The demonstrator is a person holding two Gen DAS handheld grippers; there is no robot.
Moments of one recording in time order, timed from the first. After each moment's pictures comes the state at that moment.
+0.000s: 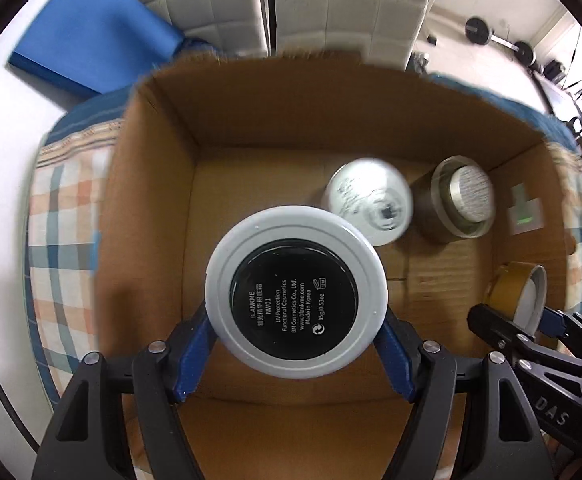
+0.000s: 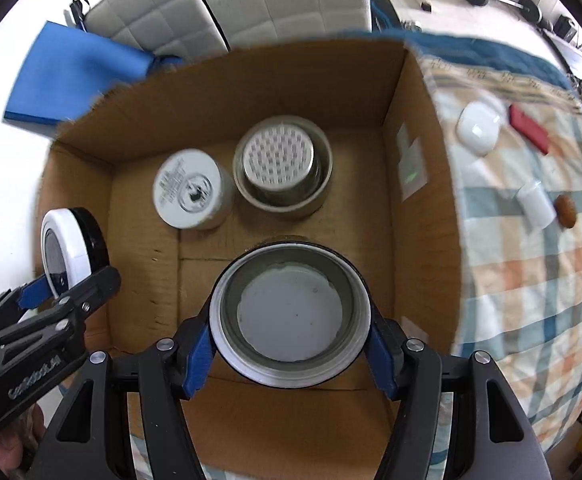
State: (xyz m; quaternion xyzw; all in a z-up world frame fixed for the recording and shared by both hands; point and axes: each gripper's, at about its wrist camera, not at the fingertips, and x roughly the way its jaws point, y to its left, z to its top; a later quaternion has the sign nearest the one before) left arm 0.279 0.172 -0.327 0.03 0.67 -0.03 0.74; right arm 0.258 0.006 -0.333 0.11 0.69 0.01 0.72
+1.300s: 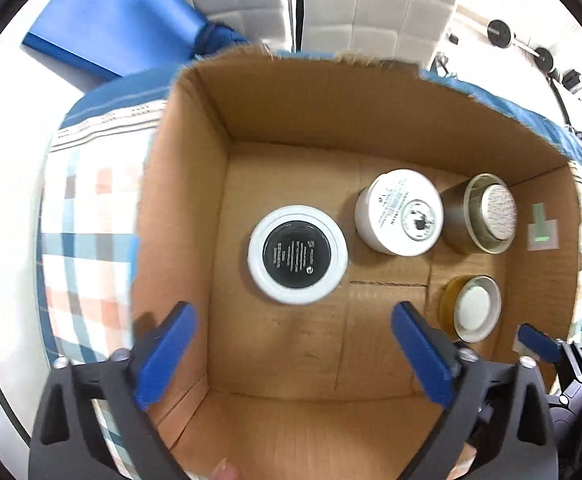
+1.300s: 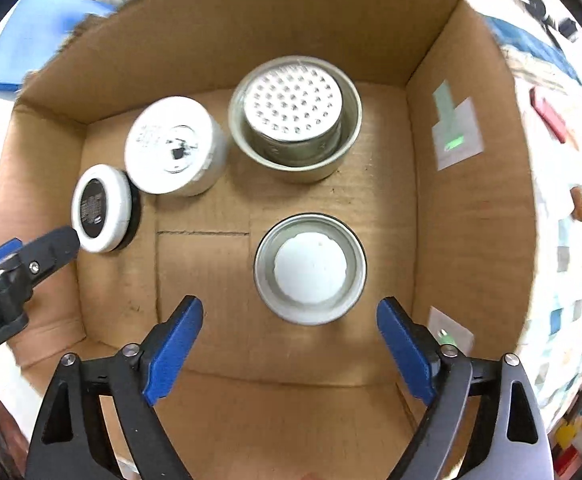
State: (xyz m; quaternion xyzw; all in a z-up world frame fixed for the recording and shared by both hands) left arm 0.260 0.184 -0.297 0.01 0.68 -0.01 0.74; right arm 0.255 0.027 -0.348 0.05 0.71 0.00 0.70
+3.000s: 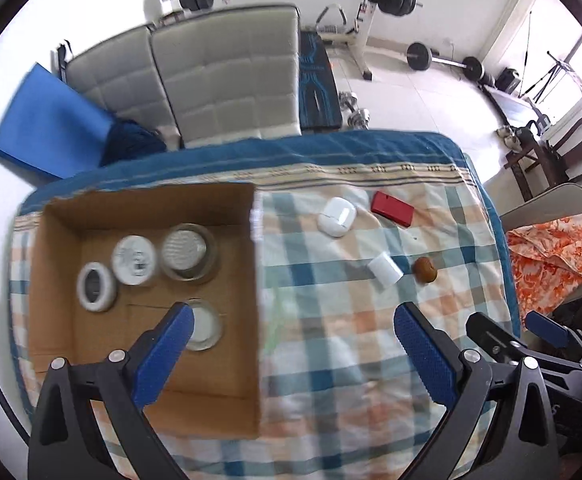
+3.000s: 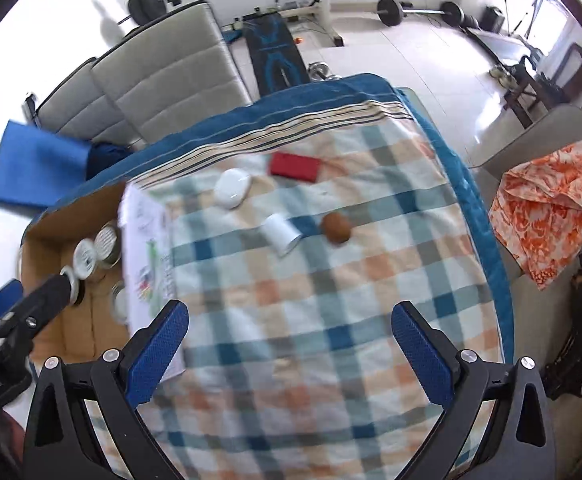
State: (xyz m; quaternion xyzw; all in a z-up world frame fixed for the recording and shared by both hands) left arm 0.247 -0.070 -0.208 0.02 0.60 -0.09 0.79; right arm 0.211 -0.276 -0.221 0.14 0.62 -0.08 0.77
